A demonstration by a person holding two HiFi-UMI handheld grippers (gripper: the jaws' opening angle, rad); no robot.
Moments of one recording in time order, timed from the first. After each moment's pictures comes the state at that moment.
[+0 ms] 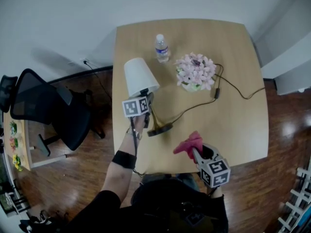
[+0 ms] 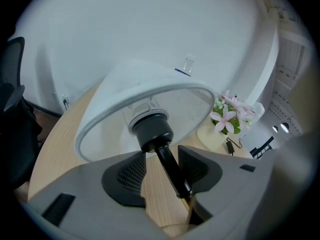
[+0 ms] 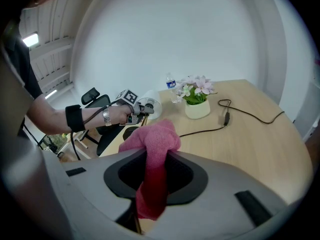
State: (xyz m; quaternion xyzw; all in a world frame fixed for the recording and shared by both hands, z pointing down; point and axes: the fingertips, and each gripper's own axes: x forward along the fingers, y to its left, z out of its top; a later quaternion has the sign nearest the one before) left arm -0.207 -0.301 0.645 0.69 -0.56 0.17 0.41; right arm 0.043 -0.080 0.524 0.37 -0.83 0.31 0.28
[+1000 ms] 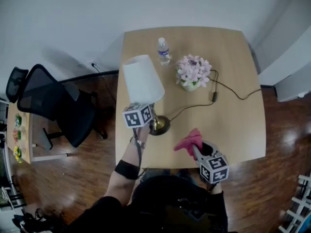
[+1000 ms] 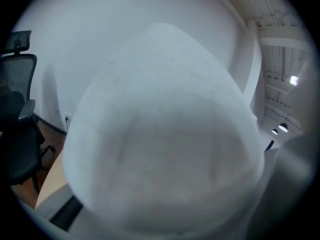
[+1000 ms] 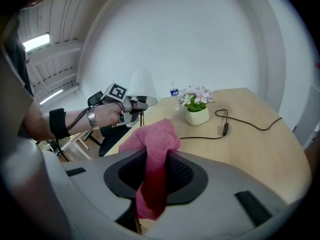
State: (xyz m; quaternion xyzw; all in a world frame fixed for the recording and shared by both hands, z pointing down) left arm -0.172 -0.248 0.538 0.72 -0.60 0.09 0.33; right arm 0.064 -0.058 0.505 0.37 -0.85 0.28 0.25
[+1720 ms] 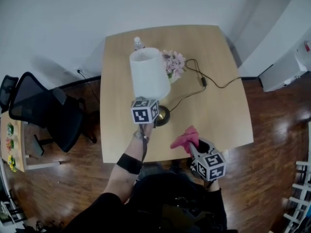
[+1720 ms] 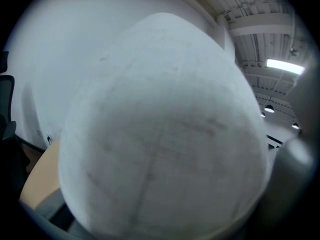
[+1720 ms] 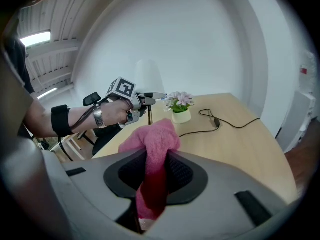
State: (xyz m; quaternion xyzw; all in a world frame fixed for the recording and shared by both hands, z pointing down) left arm -0.033 -0.241 0.499 0.79 -0.56 0.10 0.23; right arm 0.142 -0.010 0.489 0.42 -0.83 0.26 0.25
